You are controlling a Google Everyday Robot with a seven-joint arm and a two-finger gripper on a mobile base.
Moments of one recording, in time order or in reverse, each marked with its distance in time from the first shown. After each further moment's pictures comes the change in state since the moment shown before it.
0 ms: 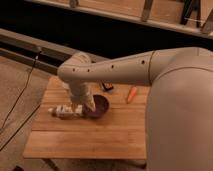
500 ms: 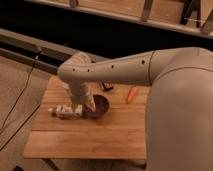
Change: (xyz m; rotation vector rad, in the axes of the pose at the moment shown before) arm 0.000 0.000 0.000 0.000 0.000 0.000
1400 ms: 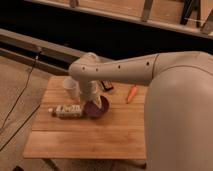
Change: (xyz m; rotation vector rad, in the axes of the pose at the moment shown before) arm -0.046 -0.054 0.030 -0.013 -0.016 0.010
